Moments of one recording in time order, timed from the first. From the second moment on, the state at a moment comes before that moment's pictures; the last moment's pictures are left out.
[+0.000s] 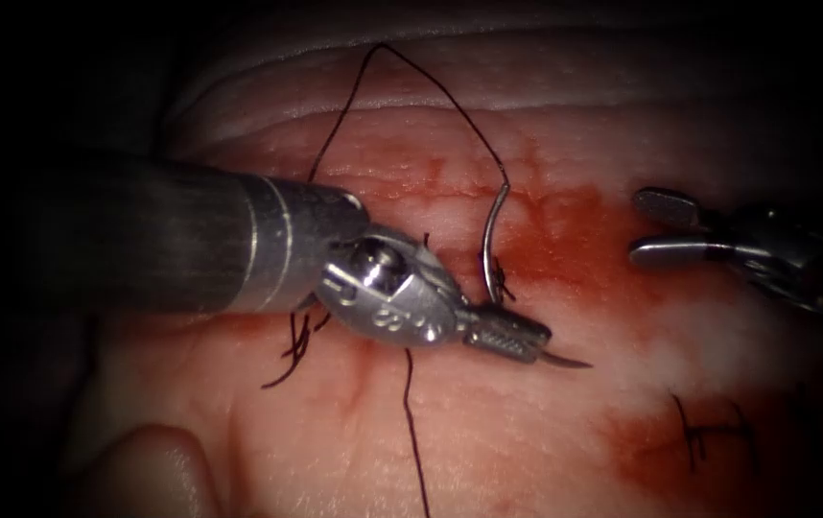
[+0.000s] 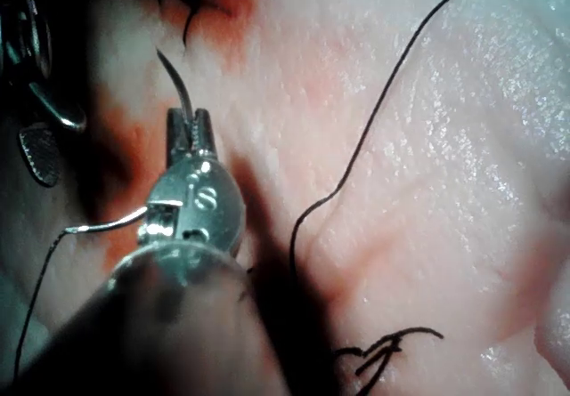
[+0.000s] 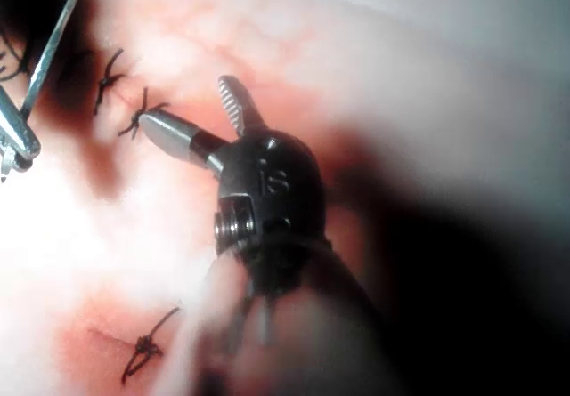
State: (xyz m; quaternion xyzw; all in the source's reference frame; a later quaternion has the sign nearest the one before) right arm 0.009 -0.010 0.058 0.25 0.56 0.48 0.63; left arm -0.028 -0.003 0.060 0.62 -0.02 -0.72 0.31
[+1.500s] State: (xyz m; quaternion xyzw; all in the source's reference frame) right arm 0.020 -0.014 0.055 0.44 0.63 0.44 0.46; left arm -0.028 -0.005 0.055 0.68 -0.02 -0.63 0.37
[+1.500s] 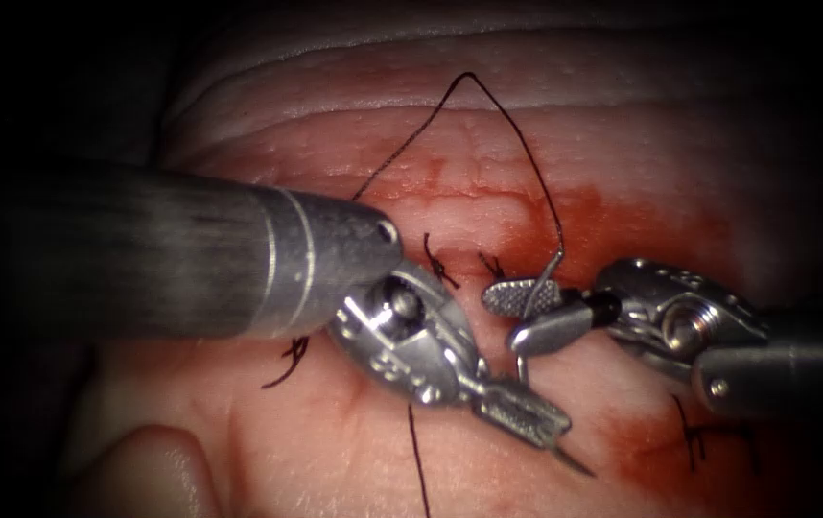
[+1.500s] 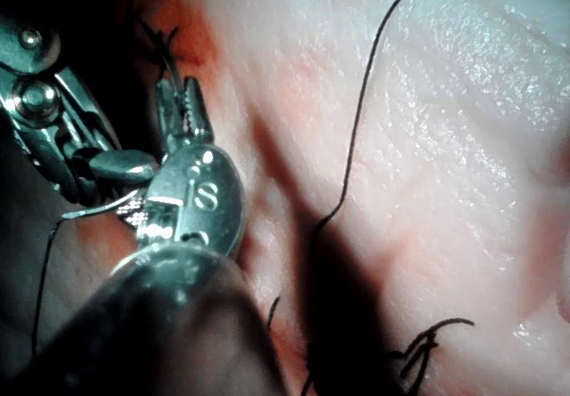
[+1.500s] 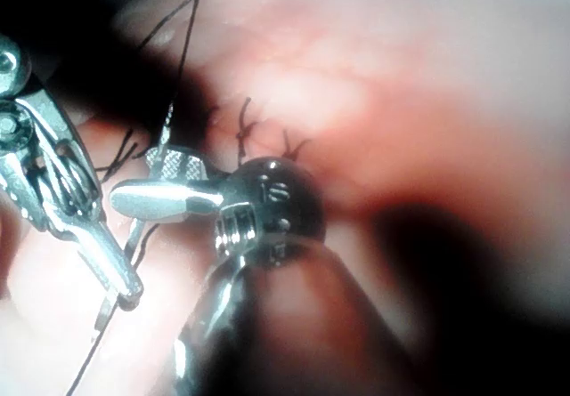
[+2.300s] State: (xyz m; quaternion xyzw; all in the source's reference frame) right arm 0.018 -0.013 0.055 0.38 0.56 0.57 0.47; left arm -0.027 -0.004 0.054 0.67 0.01 -0.70 0.25
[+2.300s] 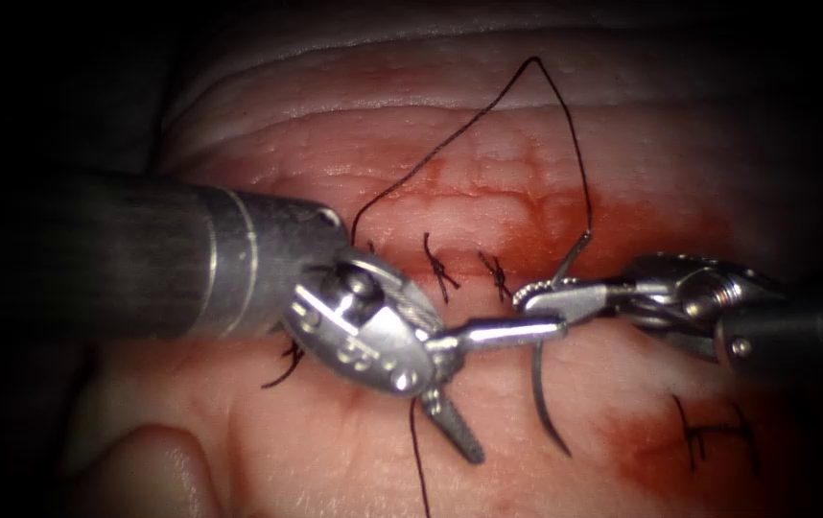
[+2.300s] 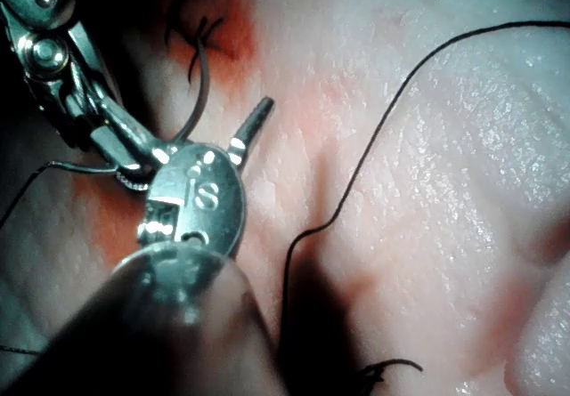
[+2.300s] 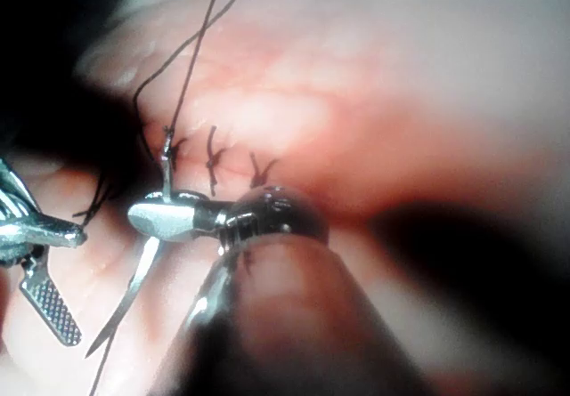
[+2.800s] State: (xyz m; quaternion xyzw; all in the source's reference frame) right arm 0.017 -0.013 0.055 0.31 0.48 0.66 0.49; left arm -0.028 -0.005 0.057 0.62 0.00 -0.77 0.17
